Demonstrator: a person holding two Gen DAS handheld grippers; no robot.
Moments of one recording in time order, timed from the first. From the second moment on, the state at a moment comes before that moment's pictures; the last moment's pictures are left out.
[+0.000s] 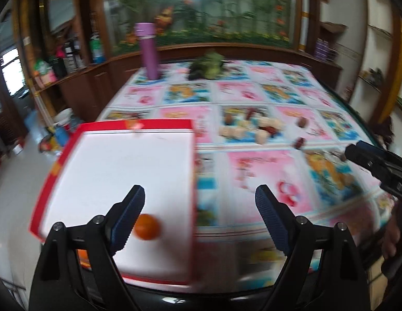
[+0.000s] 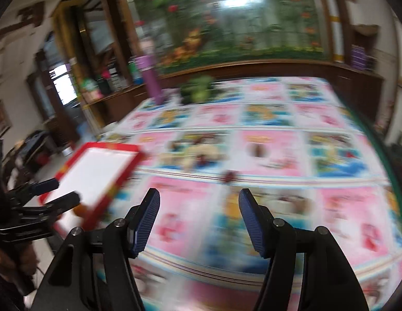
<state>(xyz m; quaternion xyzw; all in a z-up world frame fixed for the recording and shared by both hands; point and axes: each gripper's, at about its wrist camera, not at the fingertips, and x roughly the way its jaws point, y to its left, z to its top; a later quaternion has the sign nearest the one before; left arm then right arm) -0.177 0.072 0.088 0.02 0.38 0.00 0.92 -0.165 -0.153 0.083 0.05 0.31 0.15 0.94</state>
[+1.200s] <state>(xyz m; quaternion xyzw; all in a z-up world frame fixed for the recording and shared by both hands) -0.096 -0.134 0.022 0.07 0.50 -0.21 0.83 -0.112 -0.277 0.039 0.16 0.38 0.12 0.90</state>
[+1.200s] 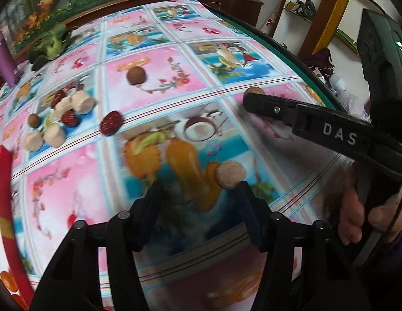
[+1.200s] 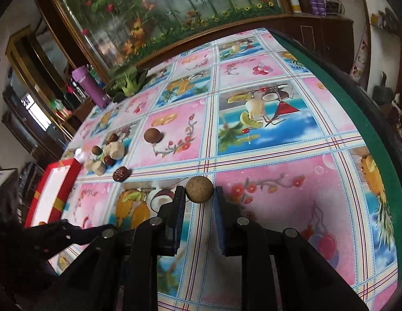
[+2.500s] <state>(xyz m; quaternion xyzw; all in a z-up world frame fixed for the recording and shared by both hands) -0.149 0.104 0.097 -0.02 0.36 0.03 0.93 -0.116 -0.066 0.084 0.05 0.35 0.26 0.90</state>
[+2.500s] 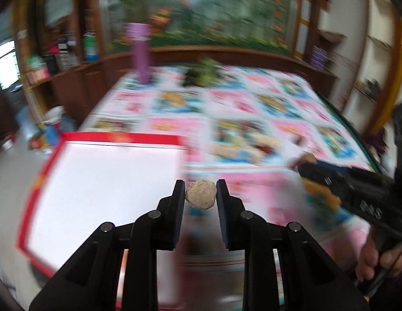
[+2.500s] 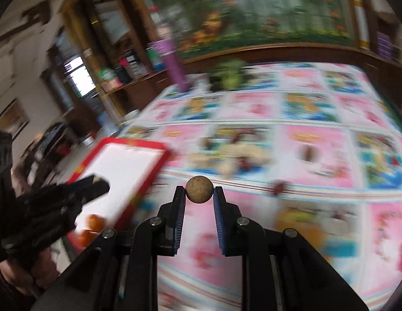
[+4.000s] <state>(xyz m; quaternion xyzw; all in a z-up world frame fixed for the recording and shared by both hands) -0.181 0.198 0.063 -0.03 0.40 0.16 0.90 -0.117 0.026 0.058 0.05 0.37 0.32 0.87</state>
